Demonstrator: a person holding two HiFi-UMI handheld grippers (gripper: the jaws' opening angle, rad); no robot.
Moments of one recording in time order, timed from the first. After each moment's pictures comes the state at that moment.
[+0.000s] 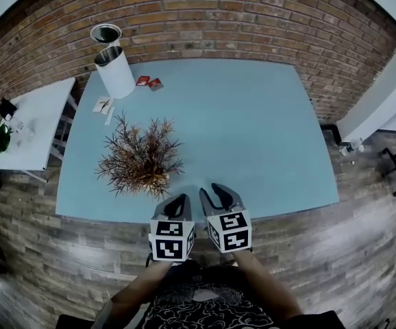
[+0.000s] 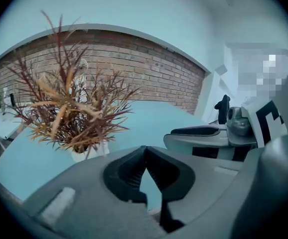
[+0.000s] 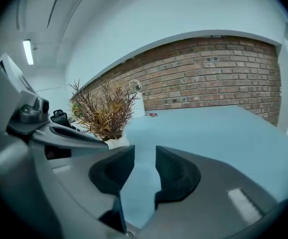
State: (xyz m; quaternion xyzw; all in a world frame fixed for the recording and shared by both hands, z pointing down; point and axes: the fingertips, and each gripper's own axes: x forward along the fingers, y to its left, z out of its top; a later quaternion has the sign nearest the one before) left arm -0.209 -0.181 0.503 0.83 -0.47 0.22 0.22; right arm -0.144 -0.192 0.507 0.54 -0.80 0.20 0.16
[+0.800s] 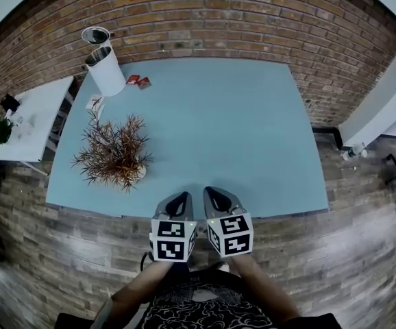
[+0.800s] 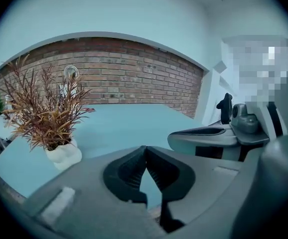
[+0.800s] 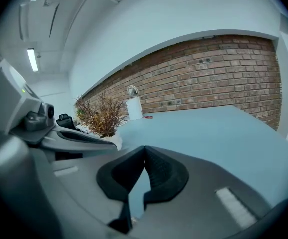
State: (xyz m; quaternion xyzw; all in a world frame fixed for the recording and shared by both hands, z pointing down) left arm -0.116 -0.162 0.494 0.82 -0.49 0.22 0.19; right arm -0.058 -0.166 0.492 0.52 -0.82 0.20 0.14
